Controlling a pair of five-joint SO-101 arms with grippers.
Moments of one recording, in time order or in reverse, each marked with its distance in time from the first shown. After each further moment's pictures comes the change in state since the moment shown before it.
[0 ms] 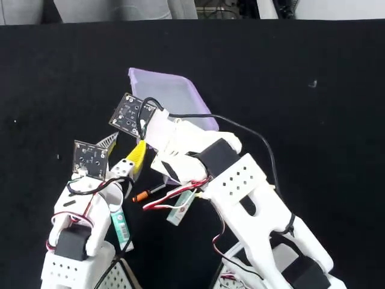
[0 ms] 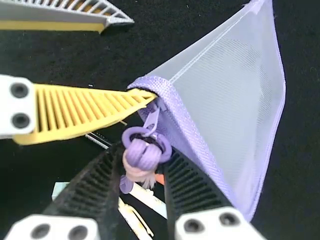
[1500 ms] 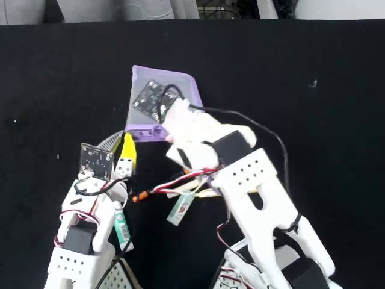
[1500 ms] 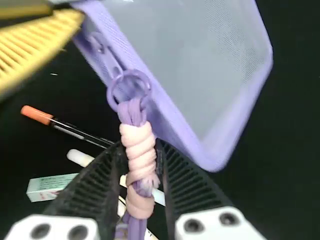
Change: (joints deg) left arm 0.1 0.2 9.0 -11.3 0.0; right arm 8.6 0.0 1.3 -0.1 0.0
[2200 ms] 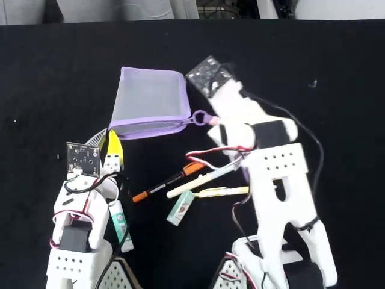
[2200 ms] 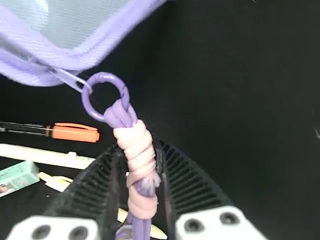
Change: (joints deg) left arm -6.7 0.0 0.0 0.0 0.0; right arm 19.5 0.0 -0.2 0.2 3.4
